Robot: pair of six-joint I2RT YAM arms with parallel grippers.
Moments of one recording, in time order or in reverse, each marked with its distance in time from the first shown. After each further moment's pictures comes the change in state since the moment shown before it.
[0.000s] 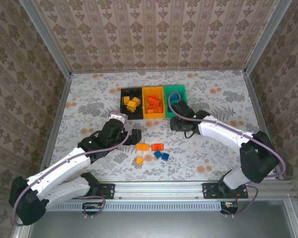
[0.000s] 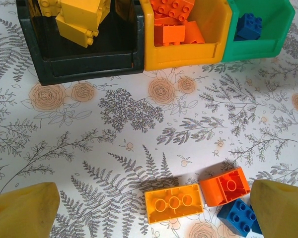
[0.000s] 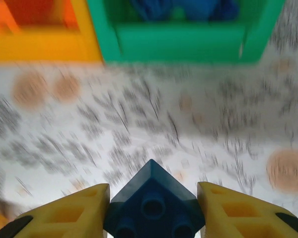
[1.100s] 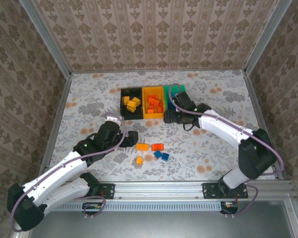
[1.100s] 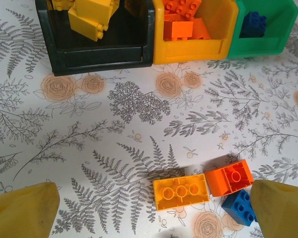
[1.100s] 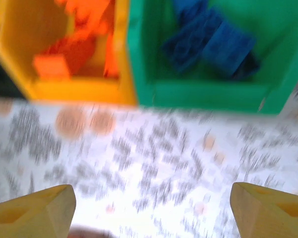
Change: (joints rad) left arm 0.021 -0.080 -0.031 -0.049 0.013 0.000; right arm -0.013 -0.007 0.026 0.011 -0.117 -0.058
